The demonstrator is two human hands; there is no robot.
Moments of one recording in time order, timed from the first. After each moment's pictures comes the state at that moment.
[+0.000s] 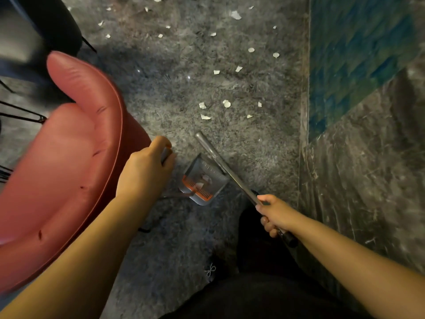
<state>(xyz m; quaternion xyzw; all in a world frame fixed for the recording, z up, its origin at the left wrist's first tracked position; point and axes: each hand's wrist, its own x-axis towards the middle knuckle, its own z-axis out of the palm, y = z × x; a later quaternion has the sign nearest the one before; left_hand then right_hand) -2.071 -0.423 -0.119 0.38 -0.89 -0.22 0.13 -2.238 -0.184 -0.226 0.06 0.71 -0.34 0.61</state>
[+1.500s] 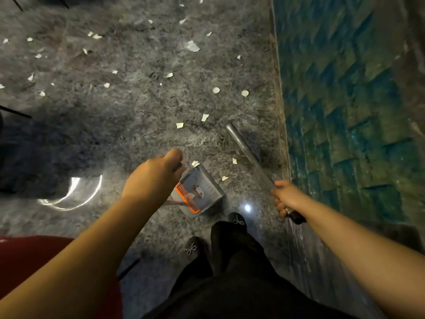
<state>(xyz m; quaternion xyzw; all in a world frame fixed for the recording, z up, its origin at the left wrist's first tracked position) -2.606 -0.691 -0.154 0.26 -0.95 -0.17 -0.07 -2.776 -0.414 -0.276 0.16 0.78 -0.37 0.49</state>
